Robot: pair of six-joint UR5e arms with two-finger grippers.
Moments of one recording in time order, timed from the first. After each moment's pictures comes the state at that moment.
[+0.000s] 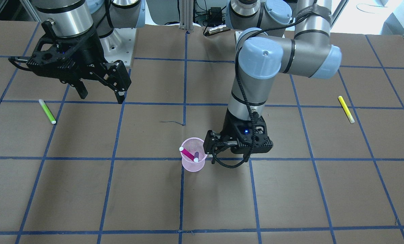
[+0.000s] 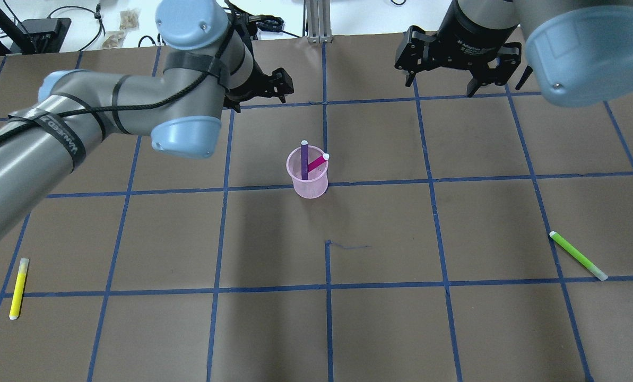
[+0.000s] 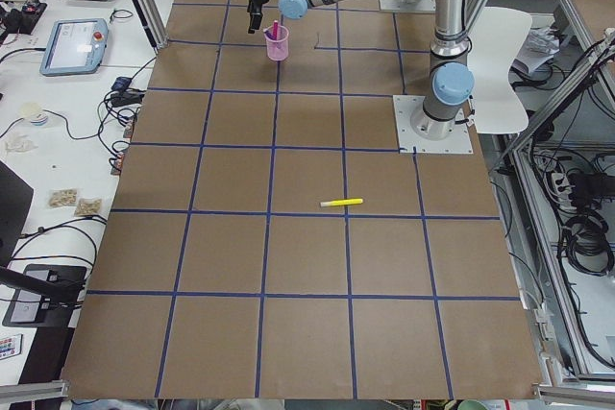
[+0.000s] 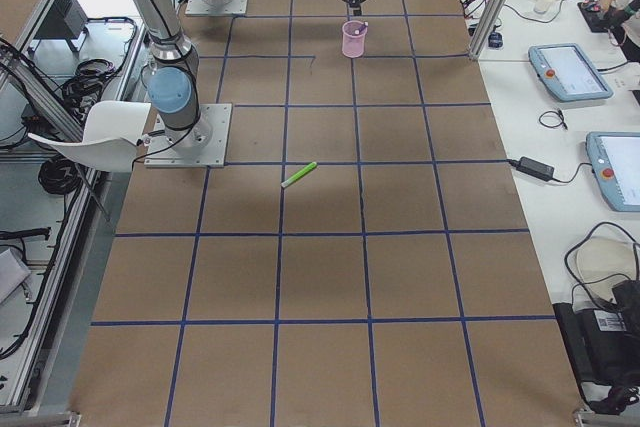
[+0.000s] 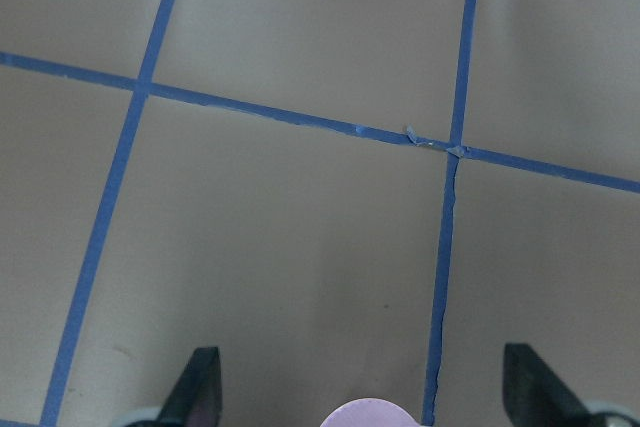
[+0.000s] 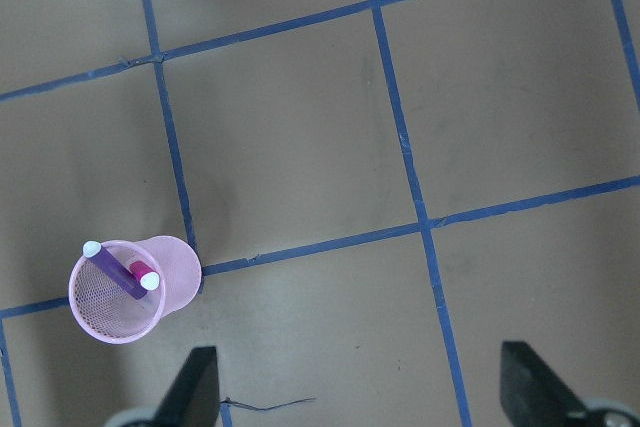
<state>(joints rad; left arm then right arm) -1.72 -1.87 -1.63 -0.92 1.54 -0.24 1.66 -1.54 1.55 -1.78 -1.53 0.30</state>
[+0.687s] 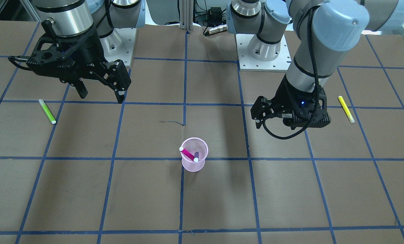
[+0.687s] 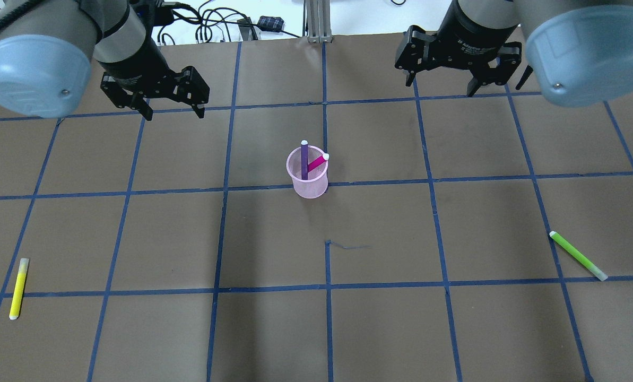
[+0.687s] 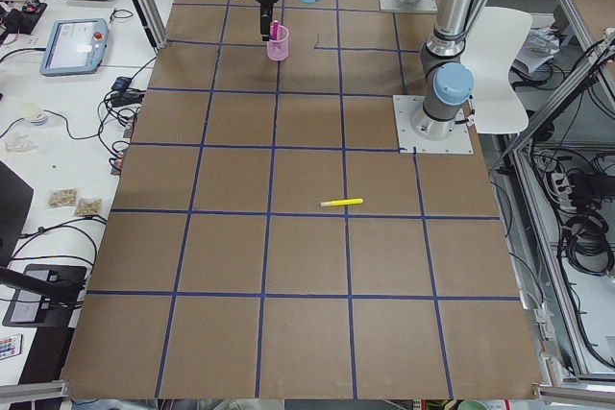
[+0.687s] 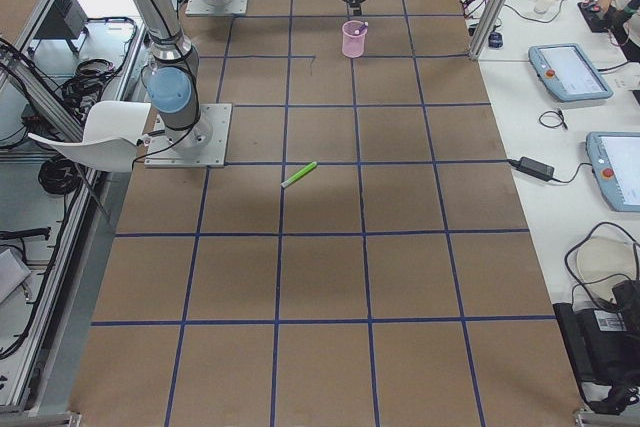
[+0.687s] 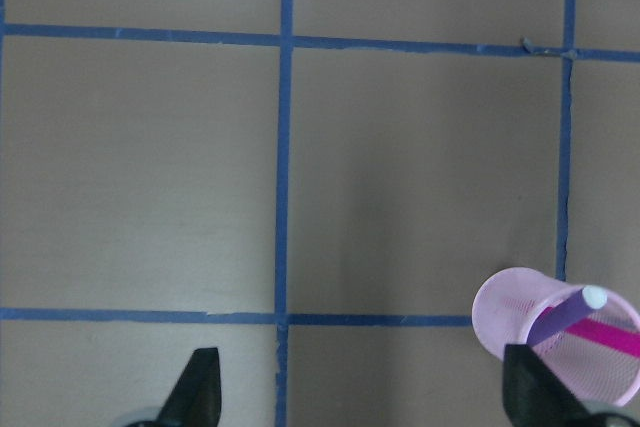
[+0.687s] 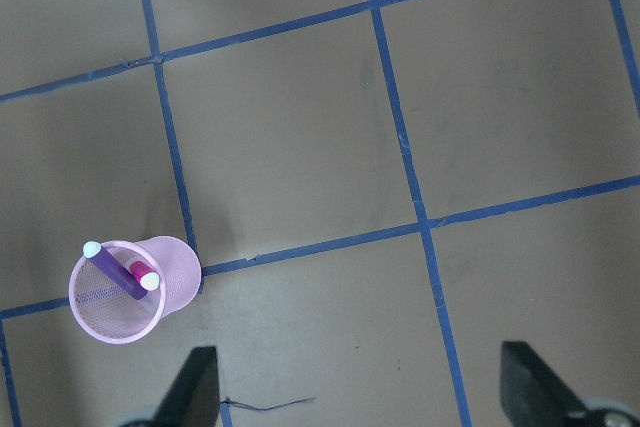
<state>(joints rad) -1.54 -1.68 -1.57 -1.41 1.54 0.06 1.66 -1.54 1.55 -1.78 -1.53 0.30</state>
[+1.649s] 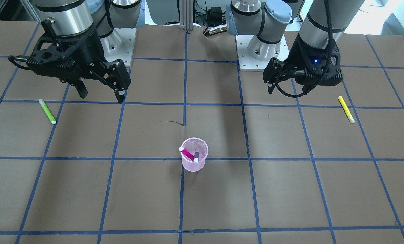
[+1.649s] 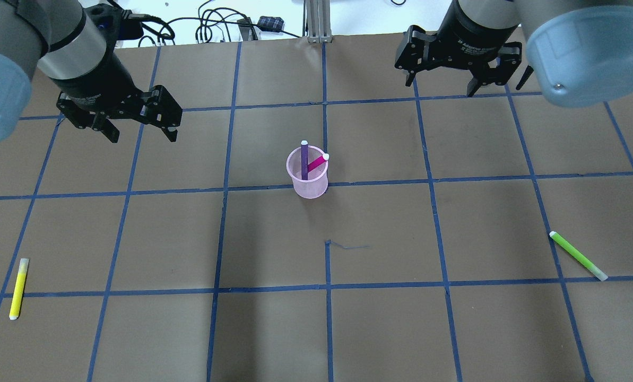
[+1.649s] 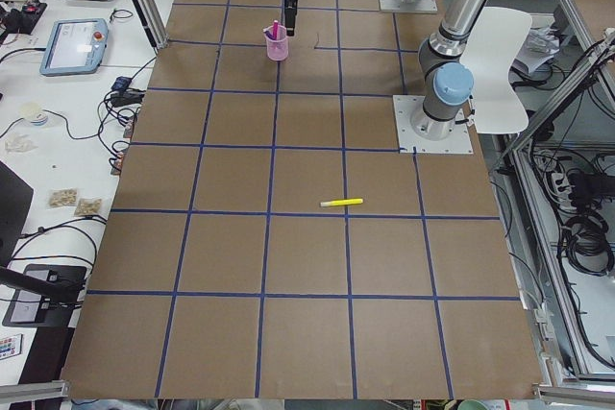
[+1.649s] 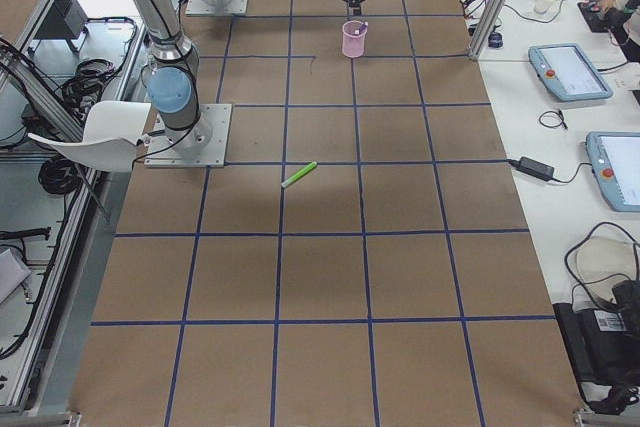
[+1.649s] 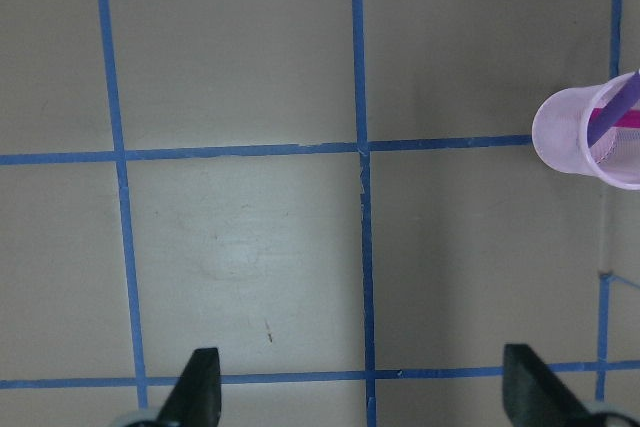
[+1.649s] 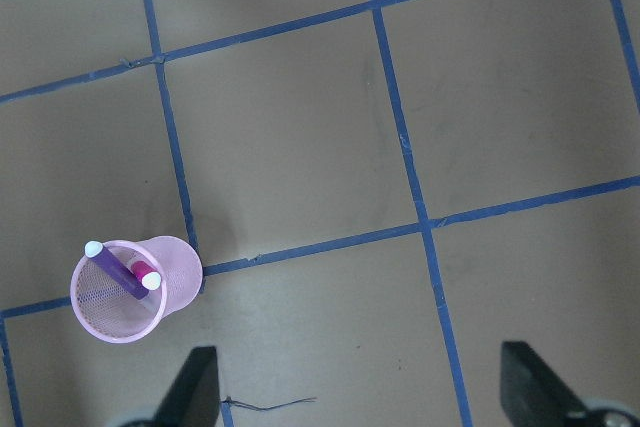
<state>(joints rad) -1.52 -1.55 -1.62 -1.53 1.59 0.07 1.66 -1.54 1.55 -1.78 -1.53 0.30</state>
